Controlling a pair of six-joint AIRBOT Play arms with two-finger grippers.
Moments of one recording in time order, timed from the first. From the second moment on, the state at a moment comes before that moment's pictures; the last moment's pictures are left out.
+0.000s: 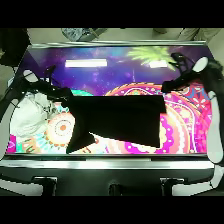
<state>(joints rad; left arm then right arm) 0.01 -1.65 1.57 1.16 -1.31 -1.47 -0.14 -1.64 1.73 -1.31 1.33 1.12</state>
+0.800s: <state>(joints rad) -0.04 -1.54 0.92 0.91 -1.19 -1.24 -0.28 -1.49 1.17 -1.23 1.57 0.99</state>
